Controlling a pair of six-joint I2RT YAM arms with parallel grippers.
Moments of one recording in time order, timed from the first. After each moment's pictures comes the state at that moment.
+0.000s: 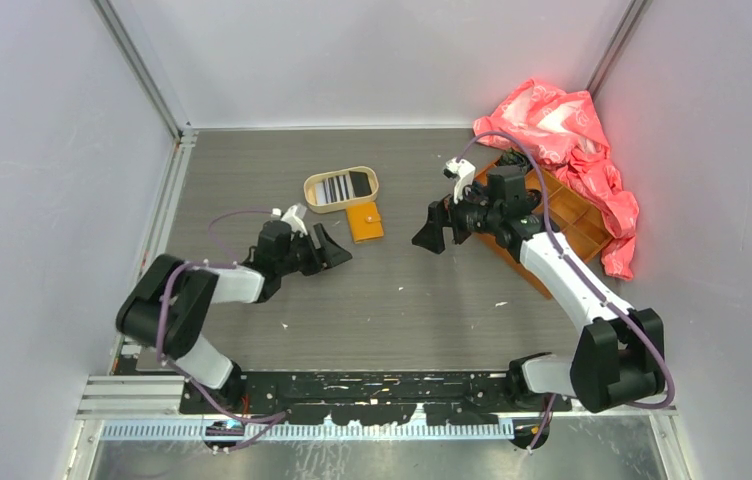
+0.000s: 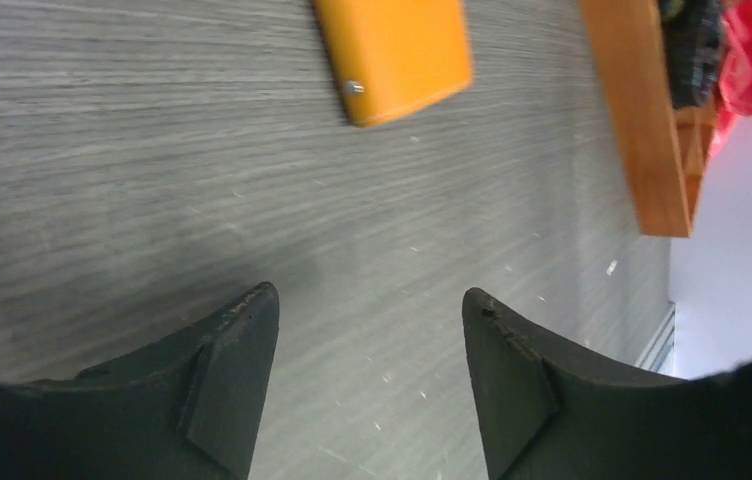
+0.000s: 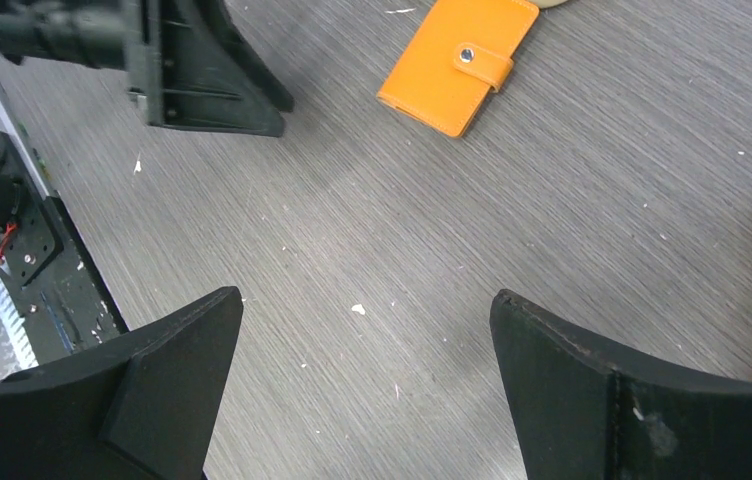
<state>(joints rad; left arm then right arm) -0.40 1.52 0.51 0.52 0.35 -0.74 0.25 1.29 0.94 -0.29 -0.69 -0.06</state>
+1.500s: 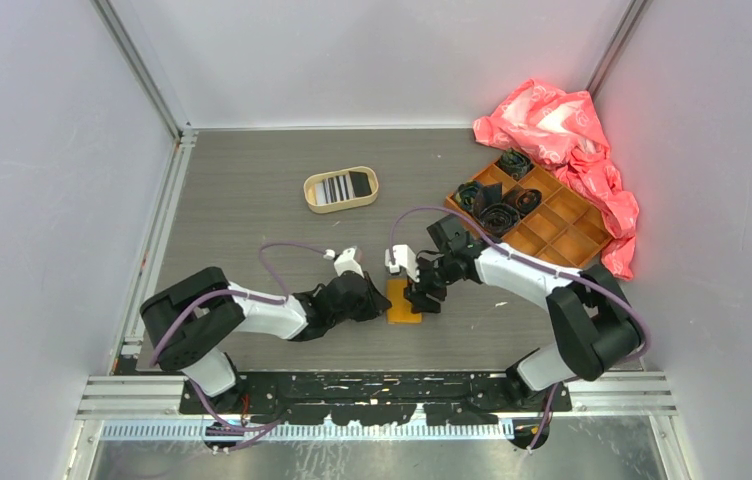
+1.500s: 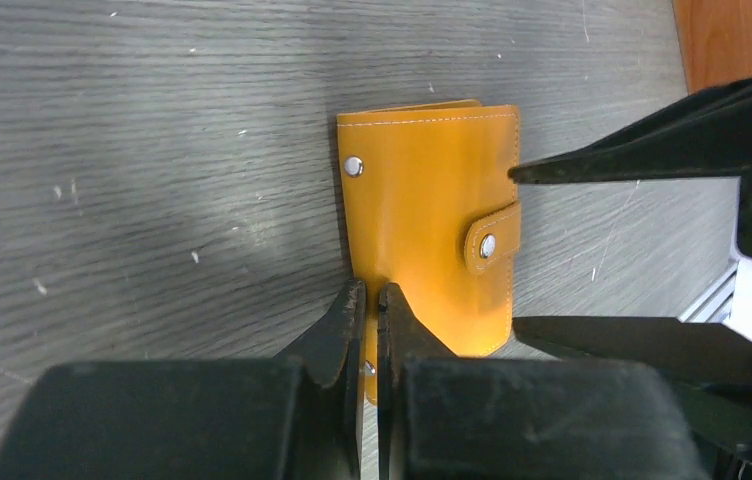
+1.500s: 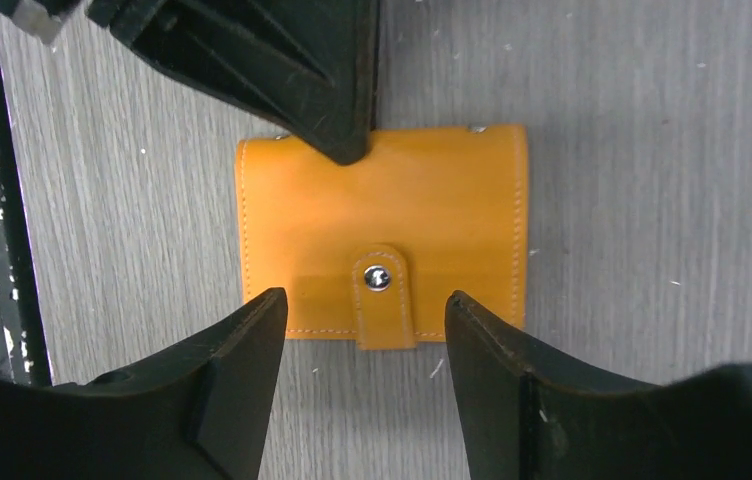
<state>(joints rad) -1.00 1.63 0.57 0.43 -0.17 -1.04 0.52 1.46 0.78 -0.44 -0.63 -0.82</state>
